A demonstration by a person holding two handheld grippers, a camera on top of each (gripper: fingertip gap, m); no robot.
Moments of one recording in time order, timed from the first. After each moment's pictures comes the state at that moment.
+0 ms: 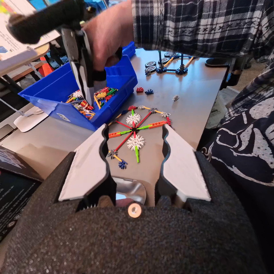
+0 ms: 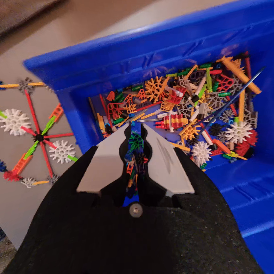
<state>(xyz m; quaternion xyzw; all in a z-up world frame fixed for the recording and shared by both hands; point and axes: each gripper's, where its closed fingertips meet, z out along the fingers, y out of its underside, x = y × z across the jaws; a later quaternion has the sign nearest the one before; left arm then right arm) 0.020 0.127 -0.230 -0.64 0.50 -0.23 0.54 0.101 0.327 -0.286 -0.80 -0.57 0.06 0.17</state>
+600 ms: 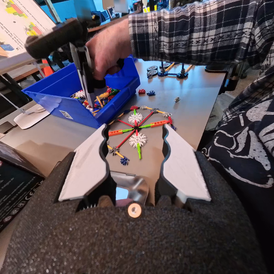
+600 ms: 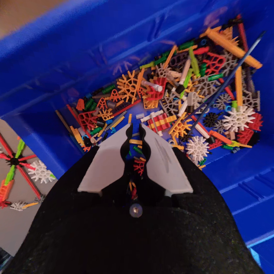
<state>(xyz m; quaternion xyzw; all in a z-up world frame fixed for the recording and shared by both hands) 0.007 0.129 -0.231 -0.63 0.48 -0.25 0.55 0.112 0.354 -0.309 -0.85 -0.50 0.03 0.15</state>
